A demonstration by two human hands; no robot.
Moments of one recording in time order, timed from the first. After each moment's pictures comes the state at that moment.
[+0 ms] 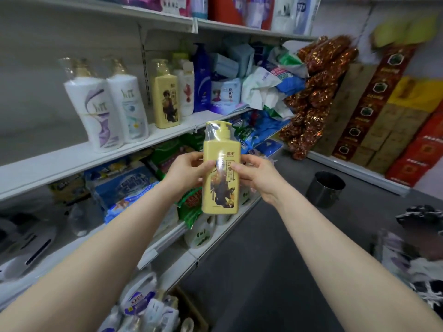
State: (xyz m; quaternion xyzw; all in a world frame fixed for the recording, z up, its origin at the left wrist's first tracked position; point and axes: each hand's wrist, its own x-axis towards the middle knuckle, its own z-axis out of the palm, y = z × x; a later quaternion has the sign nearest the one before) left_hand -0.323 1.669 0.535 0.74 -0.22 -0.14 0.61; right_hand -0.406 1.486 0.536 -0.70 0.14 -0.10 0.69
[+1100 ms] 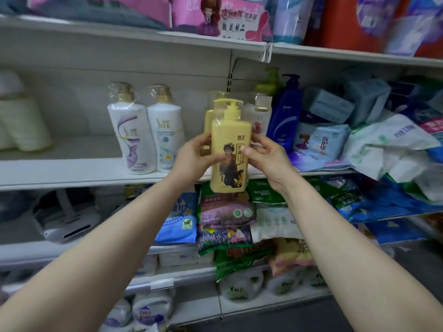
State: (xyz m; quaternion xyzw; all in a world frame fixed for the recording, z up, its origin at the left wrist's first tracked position) left_hand -0.161 1.602 0.584 0.82 -0.05 0.19 0.55; right_hand -0.115 1.410 0.589 -0.71 -0.16 0.03 0.69
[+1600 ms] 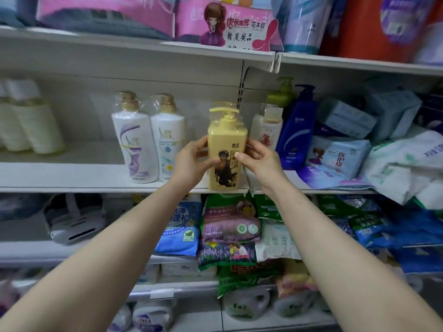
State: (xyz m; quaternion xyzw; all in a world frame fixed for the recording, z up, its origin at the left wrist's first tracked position) left_hand -0.120 1.612 0.575 0.84 0.03 0.25 0.48; right_hand -0.069 1.432 0.587 -0.70 -0.18 0.03 0.69
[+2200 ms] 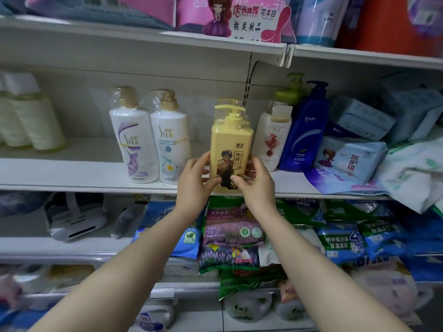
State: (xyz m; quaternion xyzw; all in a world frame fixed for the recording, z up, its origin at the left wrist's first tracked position) left_hand -0.119 1.601 0.521 0.86 0.04 0.33 0.40; right_hand -0.070 1.453 0.527 -0.82 -0.16 -0.11 0.54
